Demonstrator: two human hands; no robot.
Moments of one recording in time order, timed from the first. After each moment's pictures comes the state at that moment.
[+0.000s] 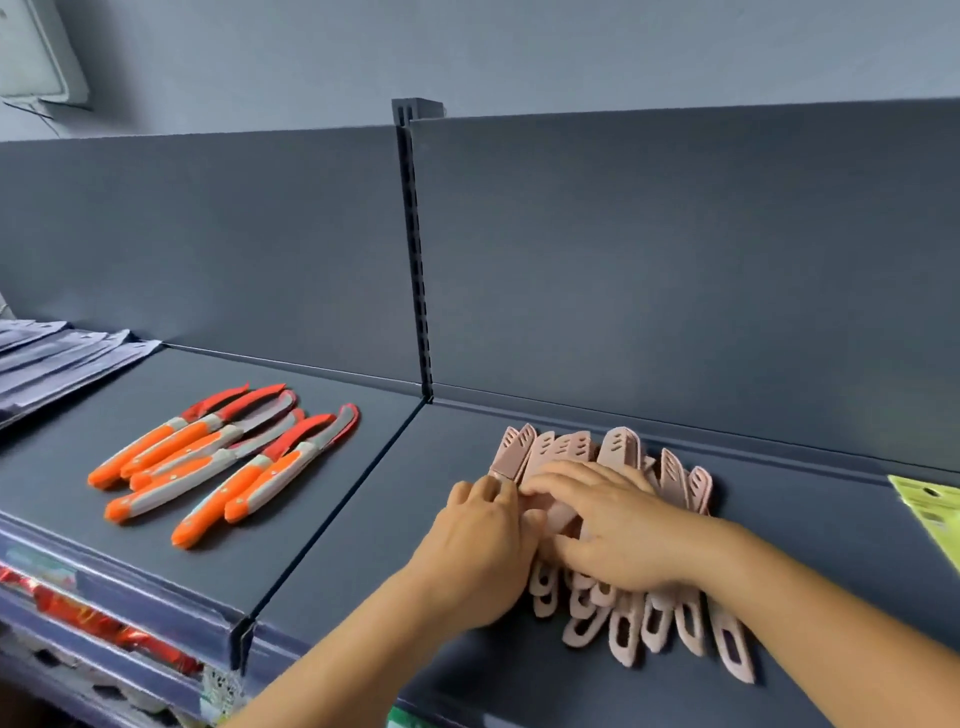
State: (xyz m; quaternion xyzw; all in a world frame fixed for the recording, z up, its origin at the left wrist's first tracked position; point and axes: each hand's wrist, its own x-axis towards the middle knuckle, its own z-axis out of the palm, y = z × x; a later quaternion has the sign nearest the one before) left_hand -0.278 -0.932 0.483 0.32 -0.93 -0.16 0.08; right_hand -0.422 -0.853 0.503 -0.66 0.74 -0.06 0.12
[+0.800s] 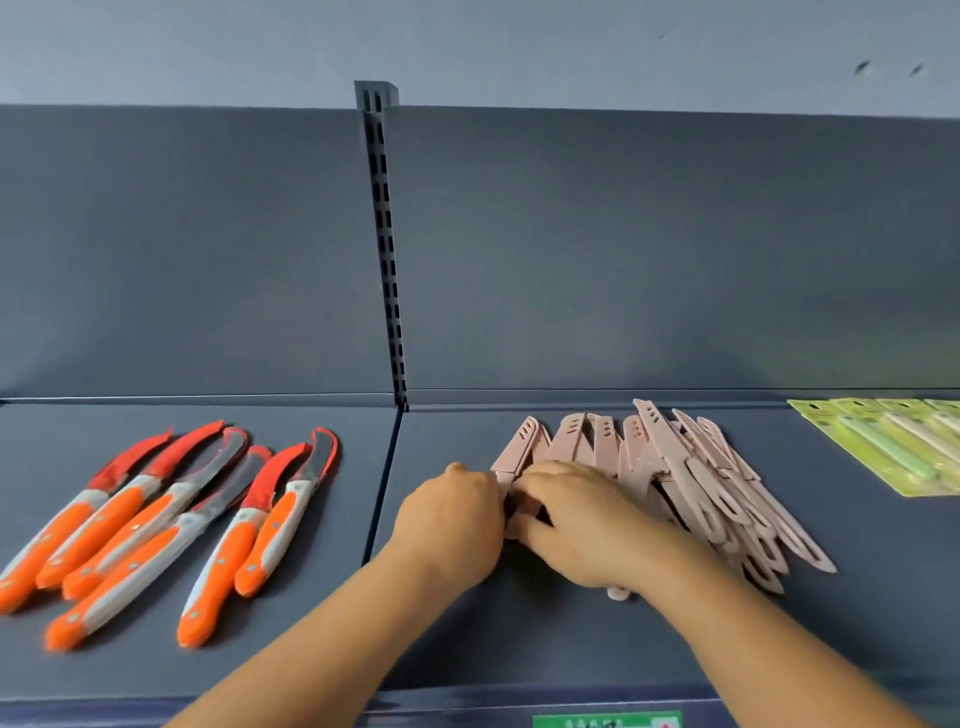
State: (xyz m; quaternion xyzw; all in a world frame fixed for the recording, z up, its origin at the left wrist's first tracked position) left_hand -0.244 -1.007 0.490 0.22 -0.97 -0.05 0.04; right_hand -0.321 -0.893 0.504 -0.49 0.86 -0.11 0.04
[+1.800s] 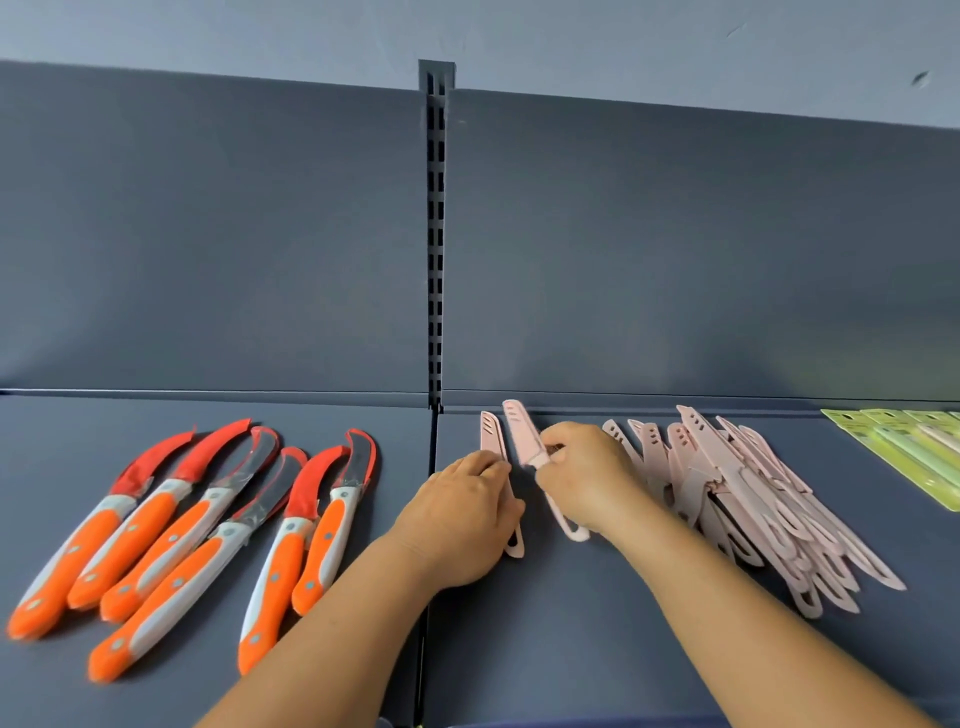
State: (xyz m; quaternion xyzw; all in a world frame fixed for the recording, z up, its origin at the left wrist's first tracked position) left_hand -0.231 -1.073 0.473 0.11 -0.98 -0.17 0.07; right_hand -0.315 -0.964 0.512 -0.24 0.93 -0.26 0.07
